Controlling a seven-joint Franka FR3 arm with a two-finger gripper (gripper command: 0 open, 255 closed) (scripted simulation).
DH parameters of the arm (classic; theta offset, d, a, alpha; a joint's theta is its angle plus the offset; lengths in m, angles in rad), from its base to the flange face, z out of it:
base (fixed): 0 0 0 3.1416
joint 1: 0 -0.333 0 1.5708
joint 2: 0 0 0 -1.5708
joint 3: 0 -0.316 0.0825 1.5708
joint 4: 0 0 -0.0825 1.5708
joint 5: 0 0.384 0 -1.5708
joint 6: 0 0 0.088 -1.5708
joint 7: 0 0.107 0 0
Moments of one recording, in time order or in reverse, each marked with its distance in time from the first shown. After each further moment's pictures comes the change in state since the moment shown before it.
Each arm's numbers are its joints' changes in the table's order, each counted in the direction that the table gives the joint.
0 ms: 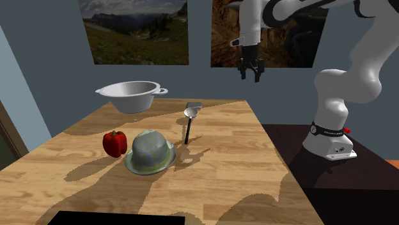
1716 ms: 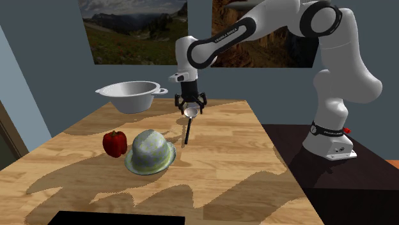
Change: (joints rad) arm -0.062 0.954 -0.029 -0.733 0.379 -0.216 -1.053
